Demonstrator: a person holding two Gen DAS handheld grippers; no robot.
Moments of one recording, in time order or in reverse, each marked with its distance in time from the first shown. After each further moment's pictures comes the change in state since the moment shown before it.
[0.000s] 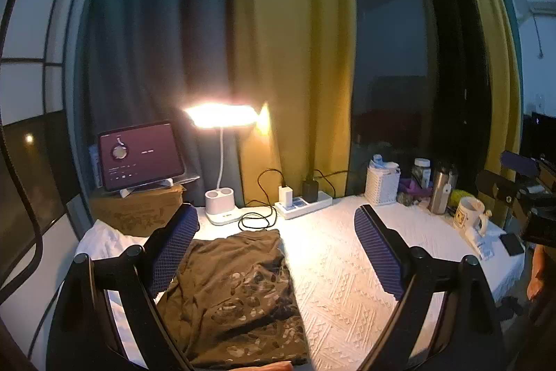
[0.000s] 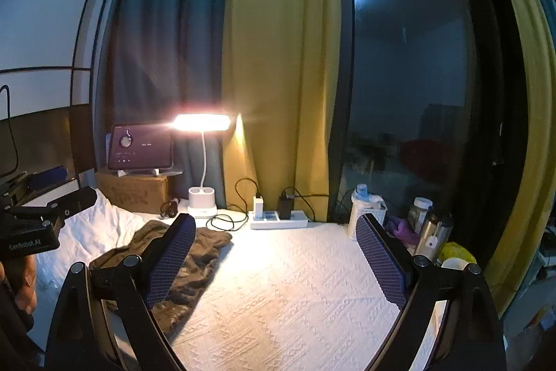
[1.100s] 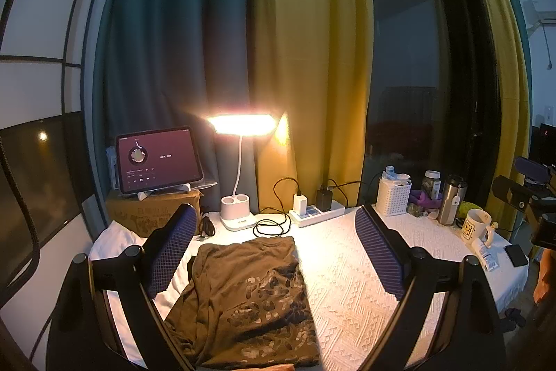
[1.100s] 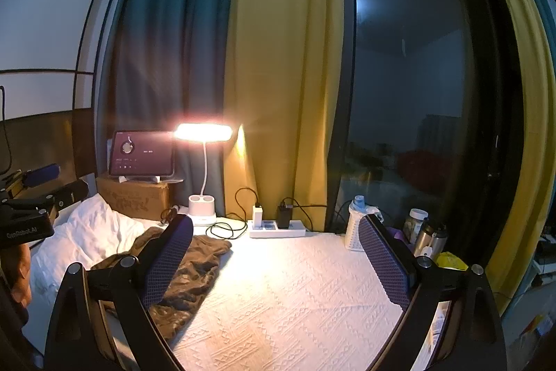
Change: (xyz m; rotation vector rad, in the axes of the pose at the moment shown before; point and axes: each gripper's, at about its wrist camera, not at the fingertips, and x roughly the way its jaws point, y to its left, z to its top) left arm -0.015 0.018 0.005 -0.022 -0.033 0.040; right arm -0.011 0.011 0.008 -0.018 -0.028 -0.018
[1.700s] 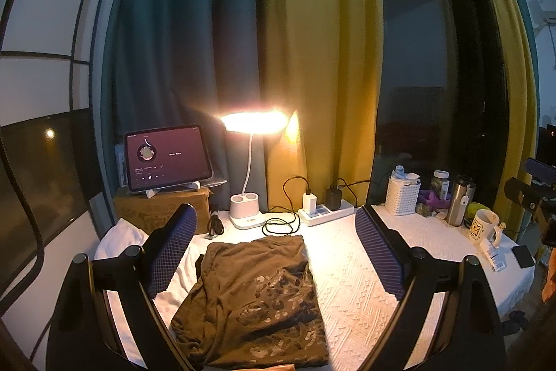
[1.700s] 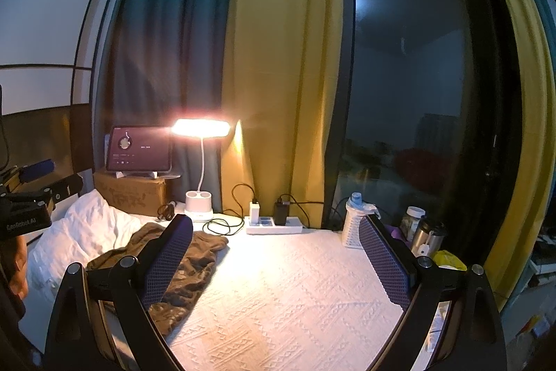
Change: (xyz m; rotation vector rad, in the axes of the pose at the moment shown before) left arm 0.002 -0.001 -0.005 -0.008 0.005 0.045; right arm -0.001 -0.001 -0.004 -0.001 0.011 -0.018
